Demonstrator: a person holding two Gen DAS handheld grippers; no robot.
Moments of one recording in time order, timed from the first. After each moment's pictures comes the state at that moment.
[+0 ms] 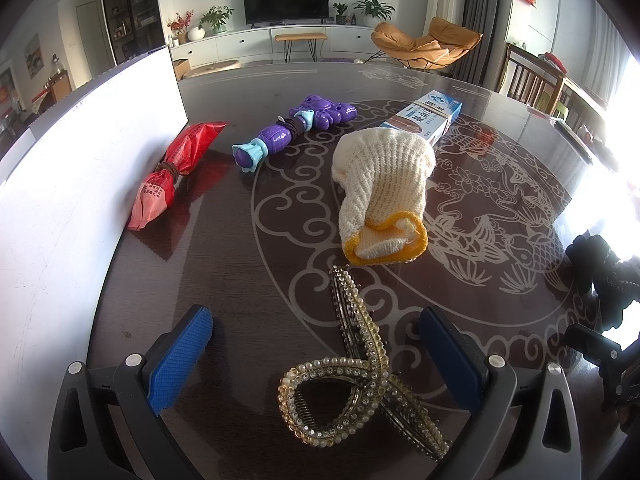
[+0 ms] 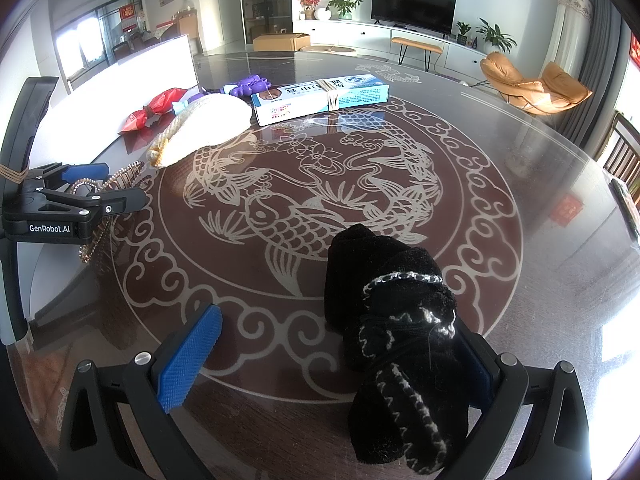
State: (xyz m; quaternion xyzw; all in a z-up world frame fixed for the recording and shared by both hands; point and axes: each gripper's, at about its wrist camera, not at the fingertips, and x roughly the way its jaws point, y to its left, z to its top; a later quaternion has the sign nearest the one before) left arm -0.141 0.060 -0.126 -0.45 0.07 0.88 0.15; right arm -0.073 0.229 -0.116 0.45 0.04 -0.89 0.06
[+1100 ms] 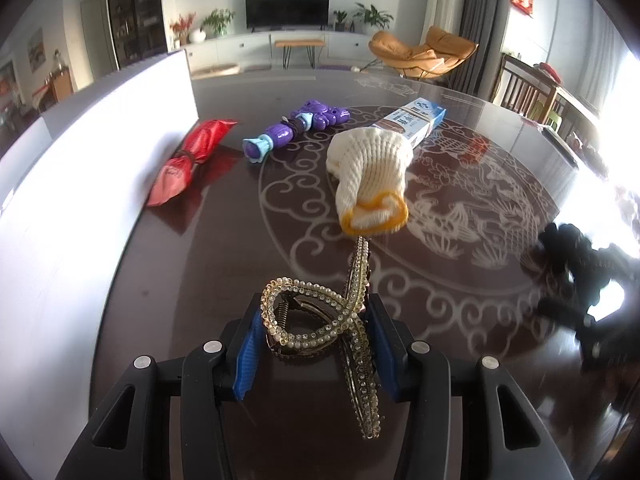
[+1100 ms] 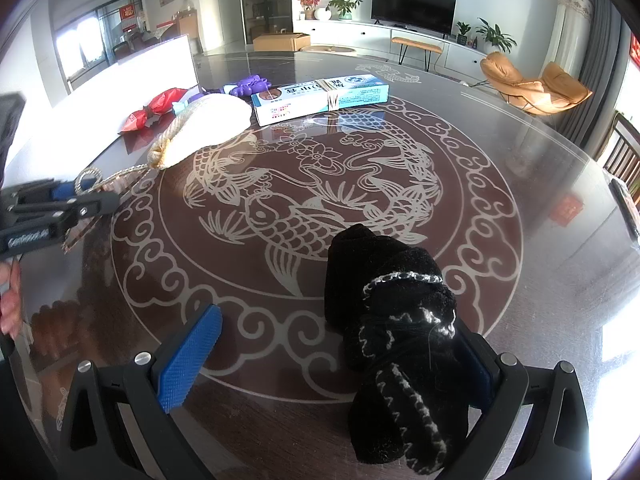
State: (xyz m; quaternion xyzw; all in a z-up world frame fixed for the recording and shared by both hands) left arm -0.110 0.041 -0.114 -0.43 0.06 0.89 0.15; right arm -0.073 0.229 -0.116 0.45 0.04 -0.89 0.06
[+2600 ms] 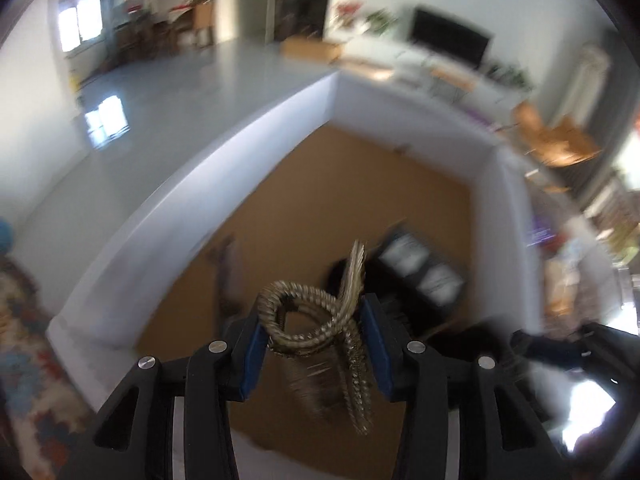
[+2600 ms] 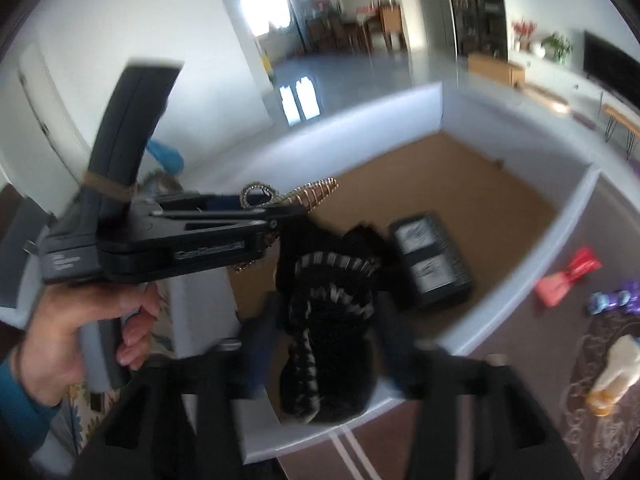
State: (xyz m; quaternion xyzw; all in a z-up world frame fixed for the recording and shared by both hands) left arm -0.090 -0.264 -0.023 -0.47 -0.07 0.88 -0.08; right arm -0.105 -0.186 -0.013 0.44 0.08 -0.80 0.39
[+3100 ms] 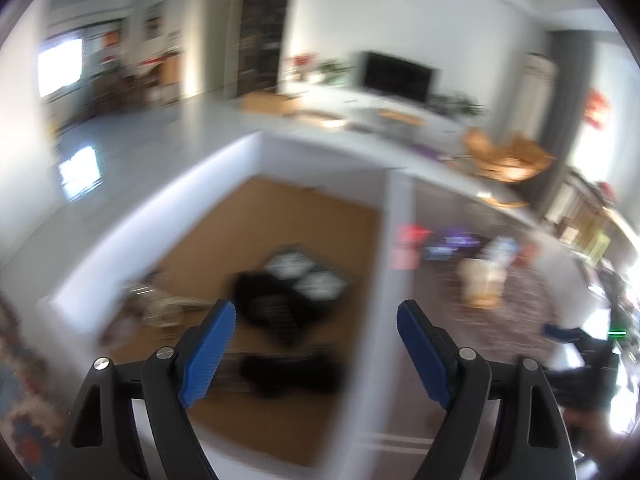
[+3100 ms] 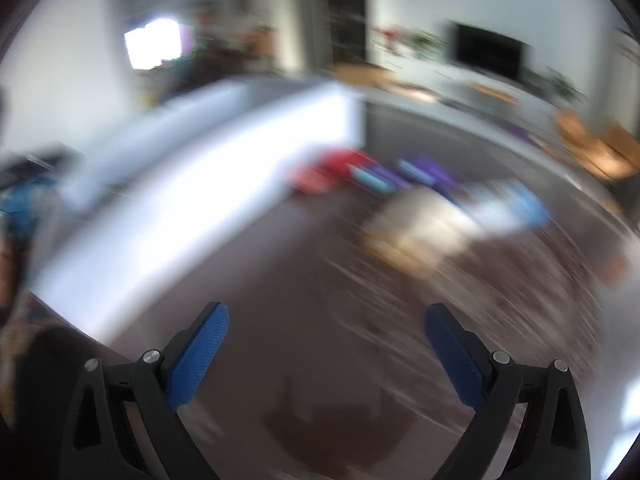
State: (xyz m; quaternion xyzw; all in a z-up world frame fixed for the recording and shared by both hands) left arm -0.016 -0.152 0.037 -0.35 -0.06 0.93 0.04; right arm -0.070 0.086 -0.072 0.42 0.05 -0.89 0.14
